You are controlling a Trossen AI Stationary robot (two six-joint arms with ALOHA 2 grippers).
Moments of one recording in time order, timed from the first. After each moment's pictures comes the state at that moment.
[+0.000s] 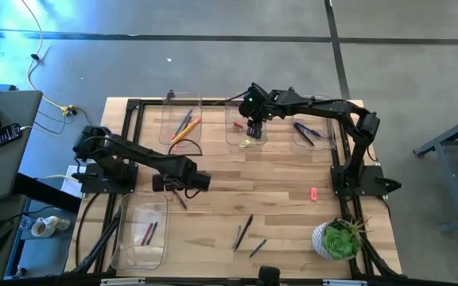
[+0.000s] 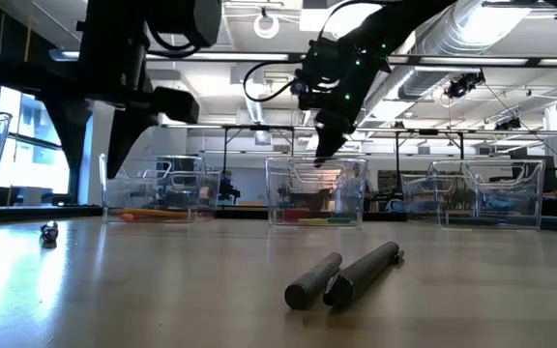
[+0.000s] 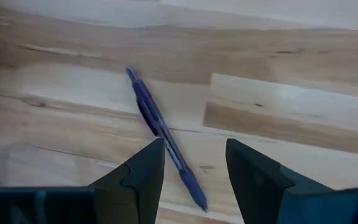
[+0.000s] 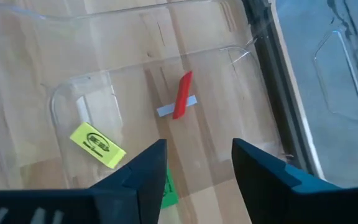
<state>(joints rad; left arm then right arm) -0.06 1.68 1.14 -1.17 -0.08 -1.89 -0.49 1.83 1.43 -0.62 0.06 -0.31</state>
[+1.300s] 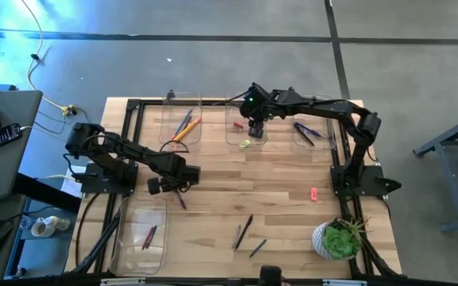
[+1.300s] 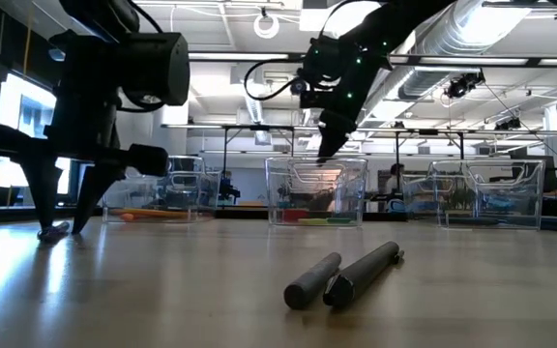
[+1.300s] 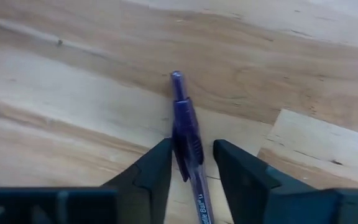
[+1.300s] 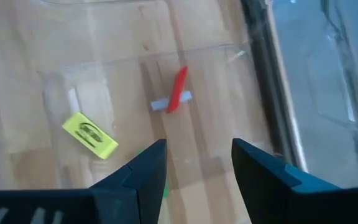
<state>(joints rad) 0.04 1.63 0.78 -0.79 0.05 -1.93 -0.49 1.82 1.43 -0.64 0.08 -0.38</state>
